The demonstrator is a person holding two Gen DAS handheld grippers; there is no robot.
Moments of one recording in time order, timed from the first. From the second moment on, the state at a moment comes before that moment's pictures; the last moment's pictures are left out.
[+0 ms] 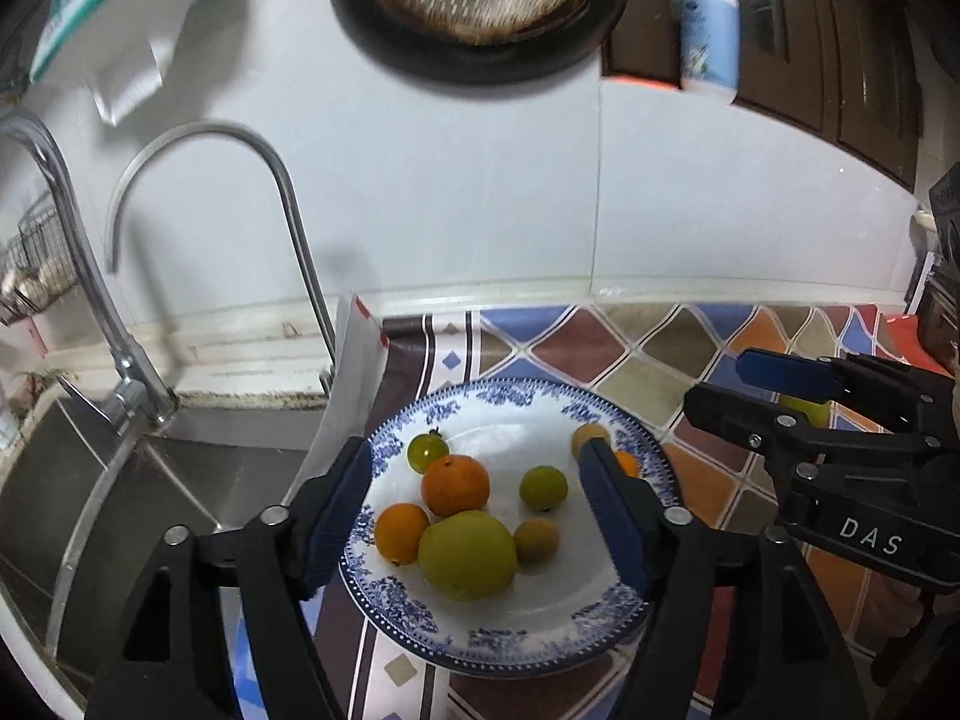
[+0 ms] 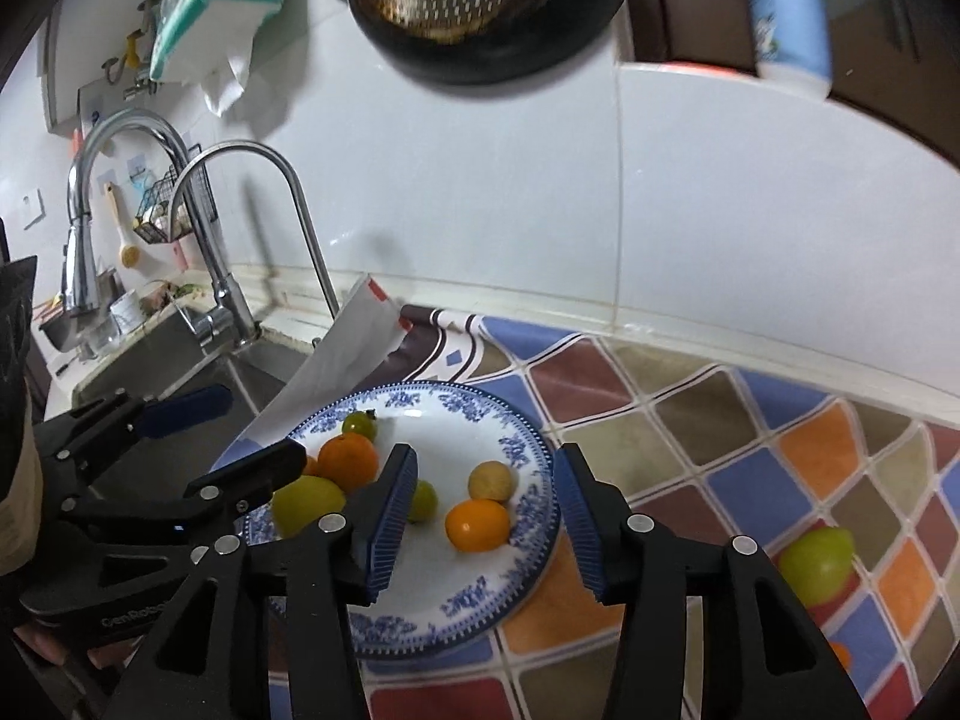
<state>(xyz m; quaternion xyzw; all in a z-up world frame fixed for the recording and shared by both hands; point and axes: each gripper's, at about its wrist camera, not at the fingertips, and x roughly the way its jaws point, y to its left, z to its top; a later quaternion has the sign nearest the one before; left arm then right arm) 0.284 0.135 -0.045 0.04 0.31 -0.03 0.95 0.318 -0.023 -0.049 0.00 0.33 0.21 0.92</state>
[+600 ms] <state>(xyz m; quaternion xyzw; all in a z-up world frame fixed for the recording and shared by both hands) 0.222 0.097 -0.019 0.04 0.27 -0.04 0.96 0.243 -0.075 -0.007 0.00 0.29 0.12 0.95</state>
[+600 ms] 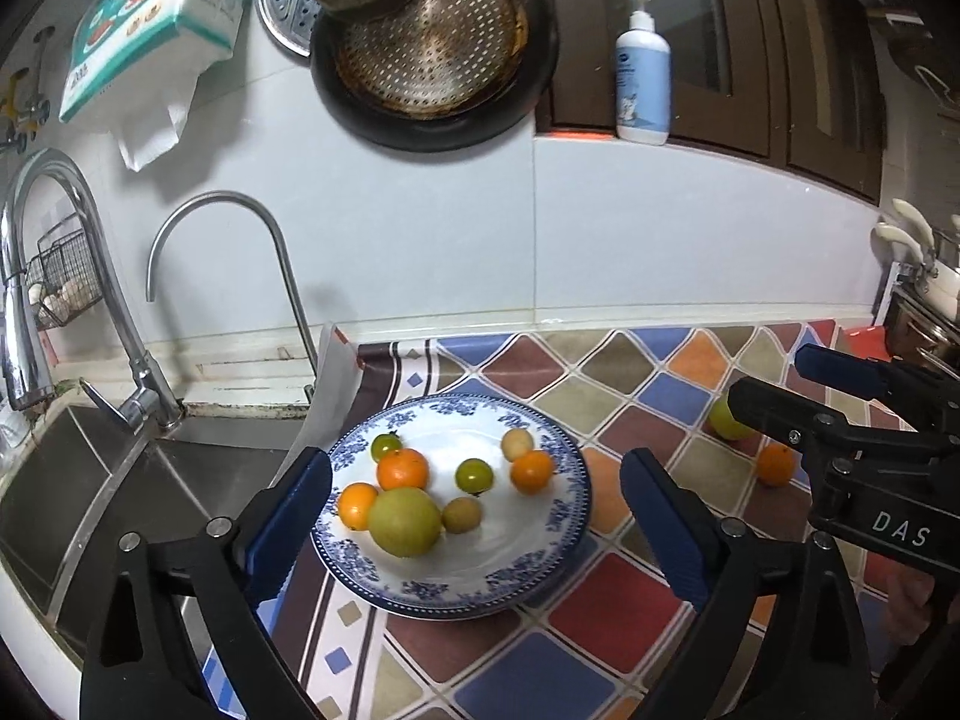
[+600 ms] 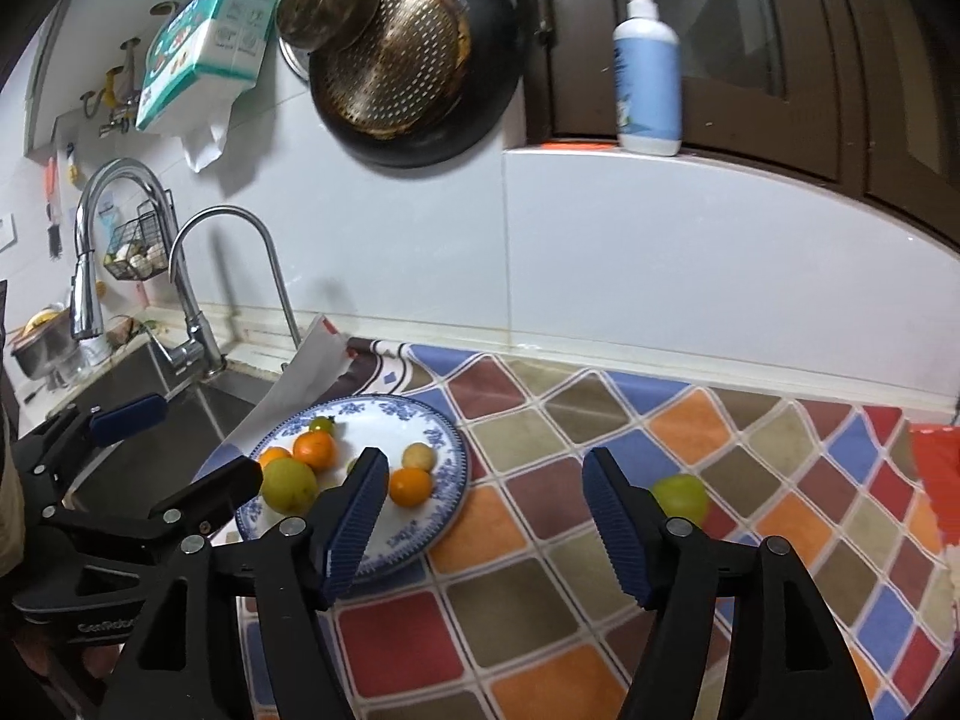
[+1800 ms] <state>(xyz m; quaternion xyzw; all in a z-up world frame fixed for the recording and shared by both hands) 0.262 -0.005 -0.045 0.09 0.29 -0.14 0.94 0.232 -0.168 -0.060 0.01 0.35 0.02 0.94</state>
